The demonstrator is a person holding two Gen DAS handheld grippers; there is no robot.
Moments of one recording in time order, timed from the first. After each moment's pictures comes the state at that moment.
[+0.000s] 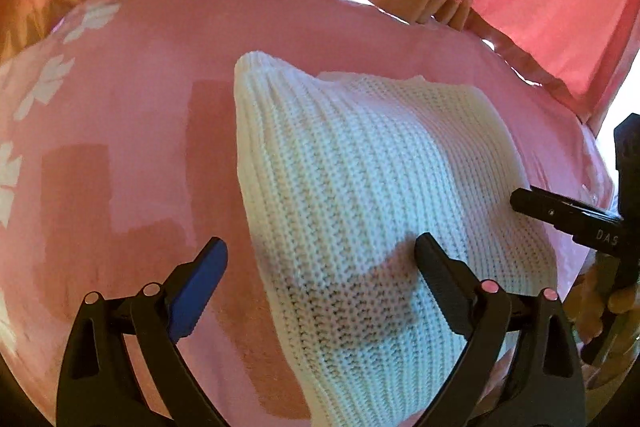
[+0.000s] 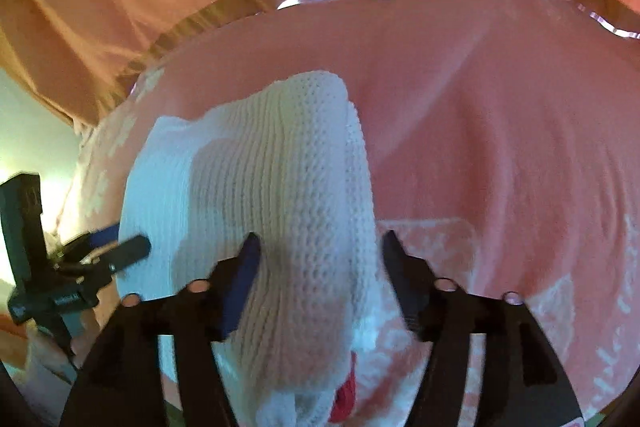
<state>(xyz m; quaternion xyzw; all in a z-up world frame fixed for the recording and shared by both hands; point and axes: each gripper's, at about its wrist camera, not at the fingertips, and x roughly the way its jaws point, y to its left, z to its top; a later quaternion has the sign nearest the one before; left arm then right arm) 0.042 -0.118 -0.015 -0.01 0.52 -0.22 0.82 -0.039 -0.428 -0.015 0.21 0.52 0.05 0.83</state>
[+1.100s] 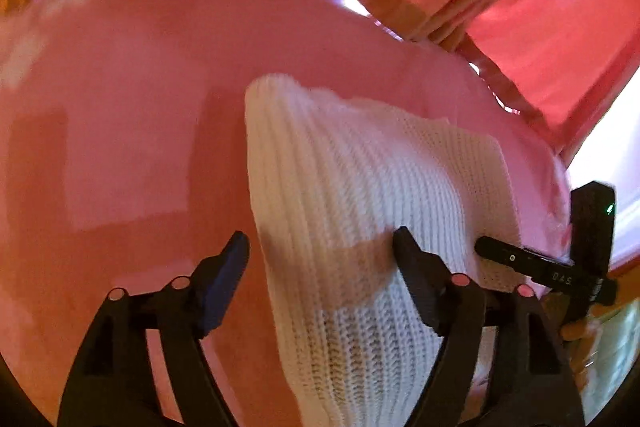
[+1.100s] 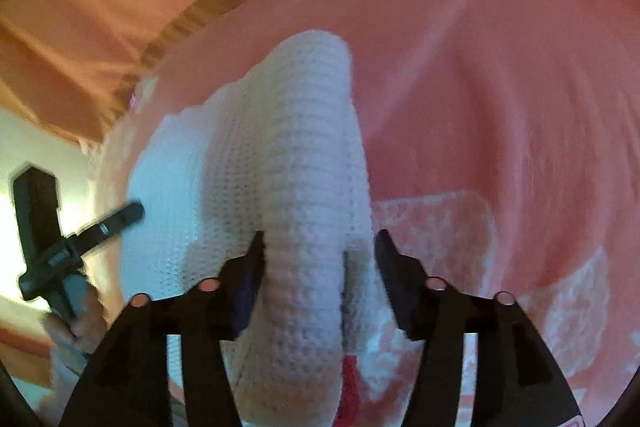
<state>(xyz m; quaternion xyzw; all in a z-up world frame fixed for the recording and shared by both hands) 0.078 -0.100 -0.024 -0.10 0.54 -0.26 0.79 -0.048 -0.440 -0.037 0.29 0.53 0.05 0.80</state>
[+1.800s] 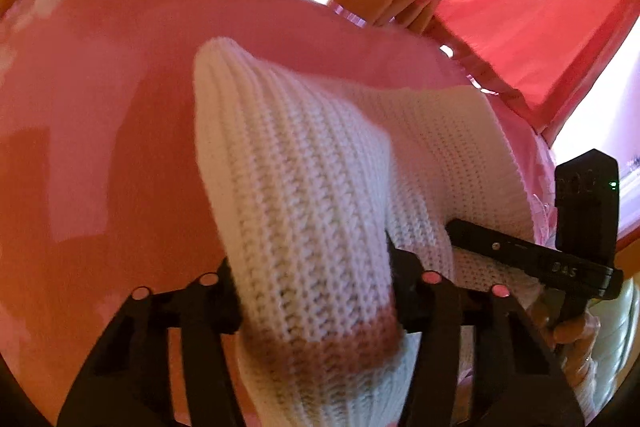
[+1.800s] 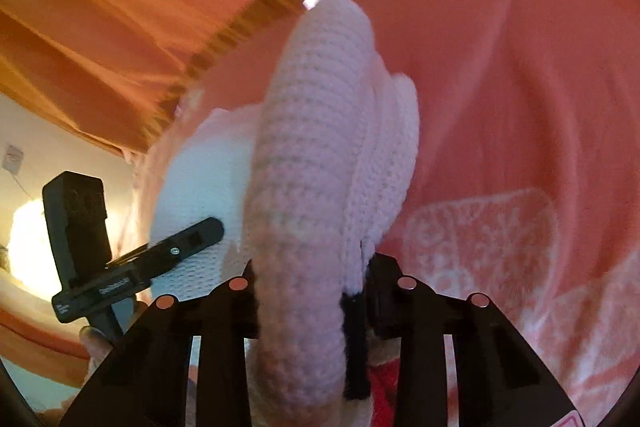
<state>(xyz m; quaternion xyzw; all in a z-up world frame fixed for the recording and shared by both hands) 0.046 -0.133 -0.009 -0.07 0.52 -0.31 0.80 -0.054 -0.404 -0.005 0.31 0.48 0.11 0.81</state>
